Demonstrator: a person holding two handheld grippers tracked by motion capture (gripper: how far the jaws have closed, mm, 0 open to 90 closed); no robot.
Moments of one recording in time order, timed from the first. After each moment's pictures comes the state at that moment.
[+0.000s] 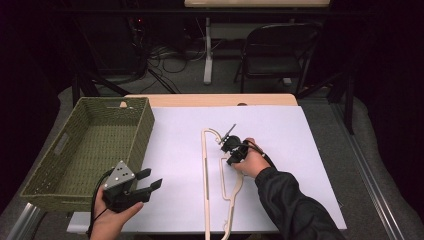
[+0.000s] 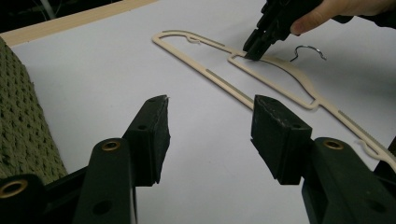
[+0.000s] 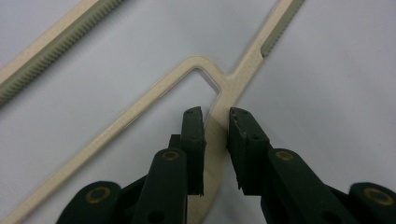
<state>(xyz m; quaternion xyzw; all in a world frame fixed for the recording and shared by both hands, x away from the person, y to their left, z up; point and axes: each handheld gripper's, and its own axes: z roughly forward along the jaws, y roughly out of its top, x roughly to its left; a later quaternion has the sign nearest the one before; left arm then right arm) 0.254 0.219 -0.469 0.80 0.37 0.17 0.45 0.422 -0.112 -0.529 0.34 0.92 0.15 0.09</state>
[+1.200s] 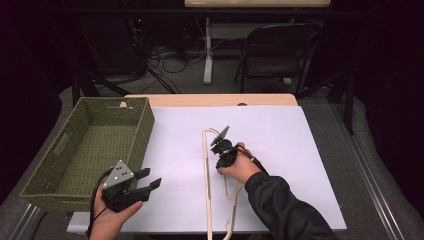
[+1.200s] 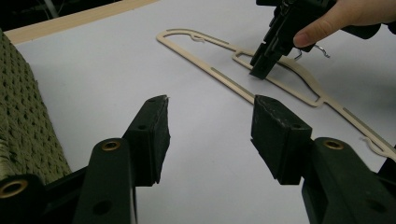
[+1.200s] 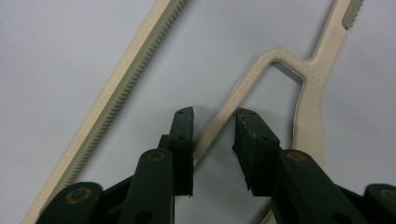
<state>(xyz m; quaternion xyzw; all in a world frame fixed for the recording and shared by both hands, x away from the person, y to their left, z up) 0.255 0.221 -0.469 0.79 0.37 0.18 0.45 0.407 -0.077 -0.526 0.45 0.89 0.11 0.02</state>
